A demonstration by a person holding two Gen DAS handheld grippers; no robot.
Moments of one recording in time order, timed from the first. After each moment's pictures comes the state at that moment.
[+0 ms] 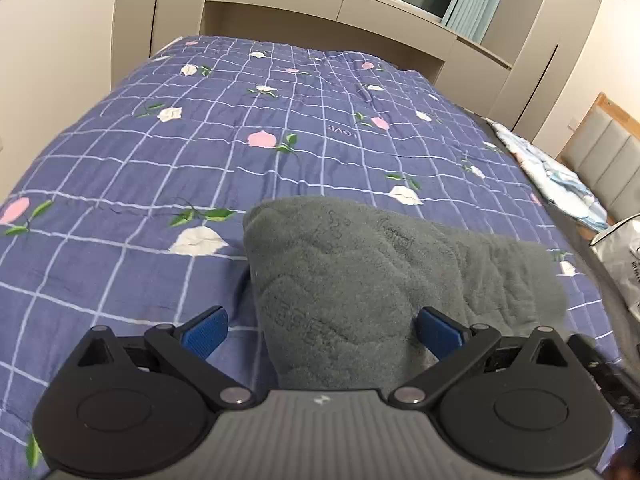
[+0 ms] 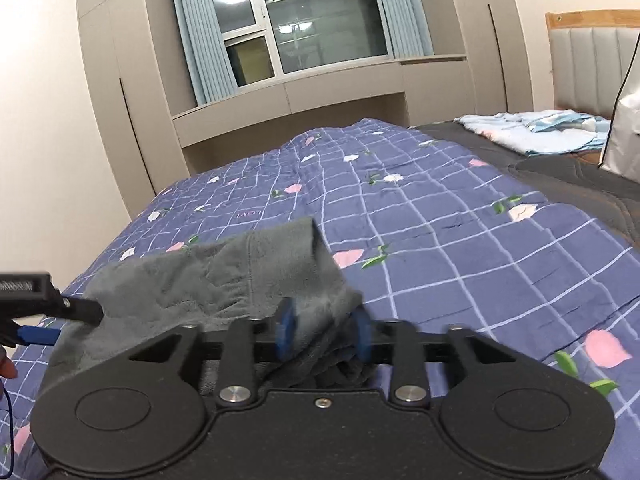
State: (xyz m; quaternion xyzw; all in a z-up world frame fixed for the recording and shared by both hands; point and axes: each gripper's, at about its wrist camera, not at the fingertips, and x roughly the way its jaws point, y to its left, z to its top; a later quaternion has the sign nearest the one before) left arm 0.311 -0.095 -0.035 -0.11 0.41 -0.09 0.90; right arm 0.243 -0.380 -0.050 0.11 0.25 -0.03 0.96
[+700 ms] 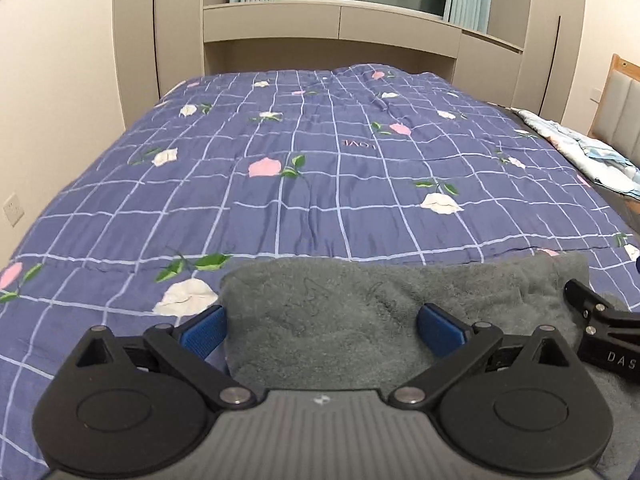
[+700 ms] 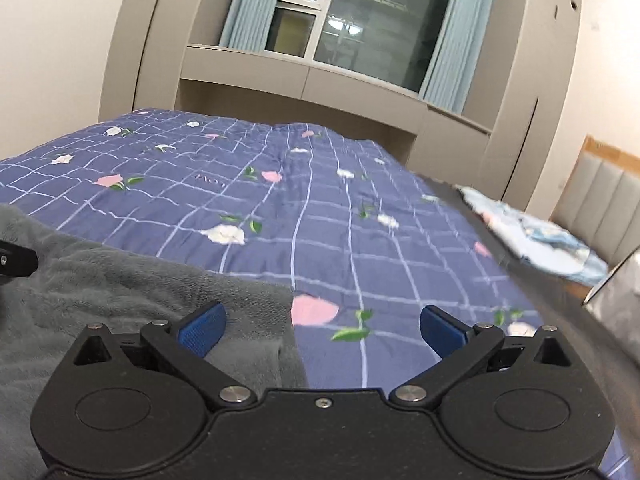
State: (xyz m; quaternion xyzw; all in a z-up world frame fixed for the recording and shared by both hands) left arm 0.351 -0.140 -0.073 -0.01 0.37 -0.04 0.93; right arm 0.367 -0.350 -0.094 -0.12 0.26 -0.07 0.96
